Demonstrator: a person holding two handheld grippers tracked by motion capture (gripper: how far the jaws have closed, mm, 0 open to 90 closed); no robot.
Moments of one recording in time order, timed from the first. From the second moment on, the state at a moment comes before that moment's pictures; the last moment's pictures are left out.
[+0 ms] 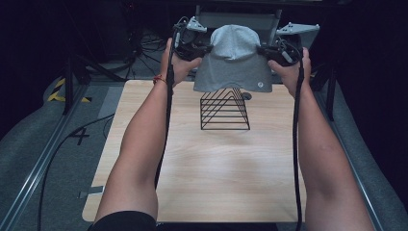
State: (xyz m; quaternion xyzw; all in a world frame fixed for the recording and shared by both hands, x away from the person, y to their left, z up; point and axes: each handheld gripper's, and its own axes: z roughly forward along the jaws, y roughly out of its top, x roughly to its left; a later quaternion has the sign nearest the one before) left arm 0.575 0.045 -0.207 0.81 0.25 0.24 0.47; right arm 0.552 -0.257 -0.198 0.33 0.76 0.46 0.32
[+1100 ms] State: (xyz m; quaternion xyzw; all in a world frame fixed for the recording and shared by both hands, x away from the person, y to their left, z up) left arm 0.531 0.059 -0.217 0.81 0.20 0.20 0.51; right arm 0.514 -0.268 -0.216 0.31 0.77 0.48 0.30
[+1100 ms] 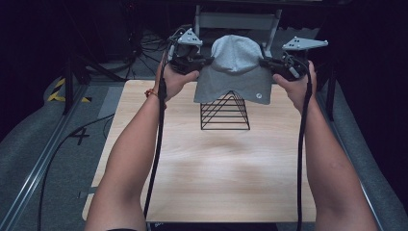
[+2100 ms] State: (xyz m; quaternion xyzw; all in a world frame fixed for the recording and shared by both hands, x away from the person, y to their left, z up) left arm 0.508 0.067 -0.234 0.81 0.18 0.18 0.53; right arm 0.491 -0.278 -0.229 0.29 0.77 0.48 0.29
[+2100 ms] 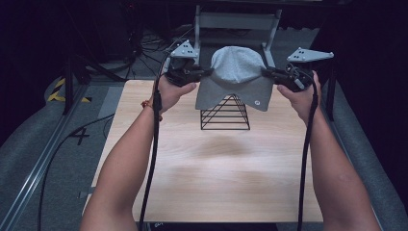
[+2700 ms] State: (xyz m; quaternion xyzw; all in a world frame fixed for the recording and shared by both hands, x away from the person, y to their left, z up) left arm 0.528 0.058 -0.295 0.83 0.22 0.16 0.50; right arm 0.503 -0.277 -0.279 0.30 0.79 0.46 0.26
